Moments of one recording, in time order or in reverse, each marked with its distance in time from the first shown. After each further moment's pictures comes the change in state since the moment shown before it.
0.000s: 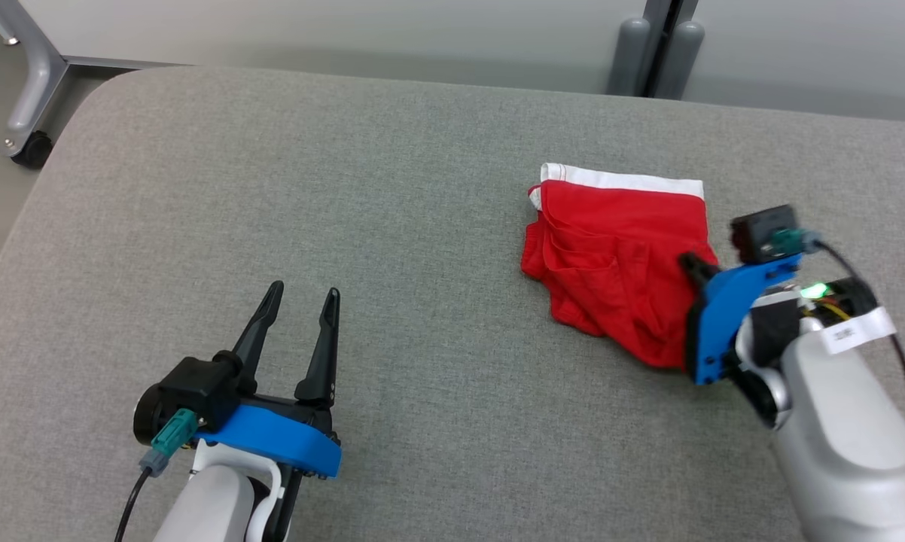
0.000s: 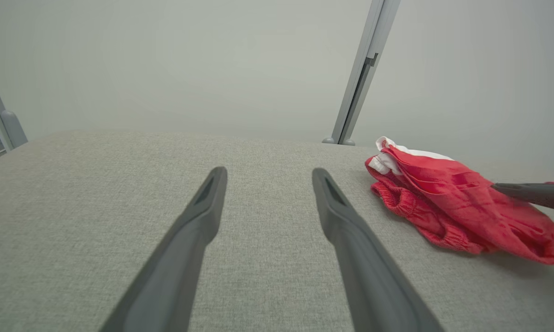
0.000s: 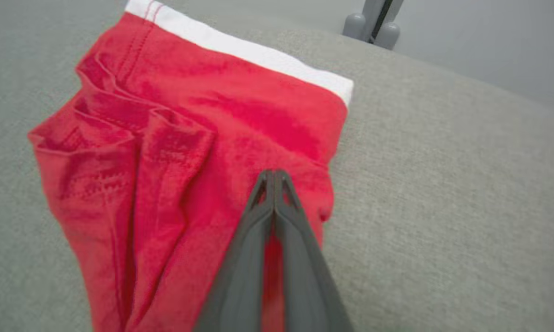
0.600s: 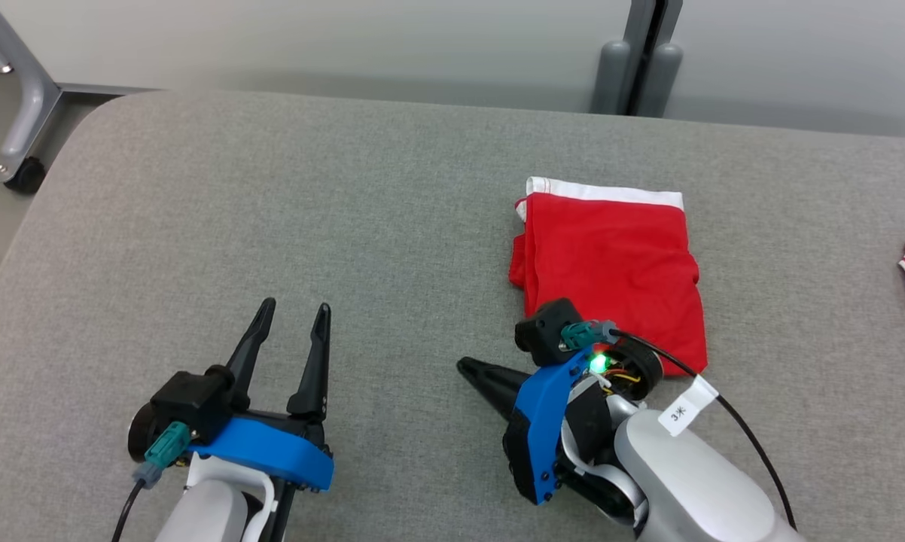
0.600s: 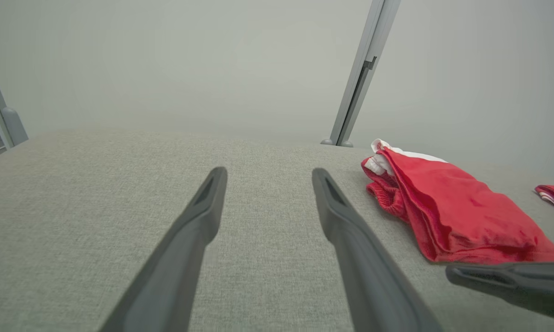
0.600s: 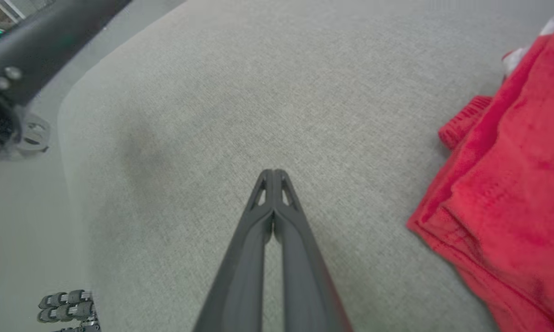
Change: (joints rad) left arm 0.023 0.008 0.007 0.012 -0.017 0.007 0.000; right arm 0.063 0.082 0.509 -0.171 0.306 0.000 0.014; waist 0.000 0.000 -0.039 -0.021
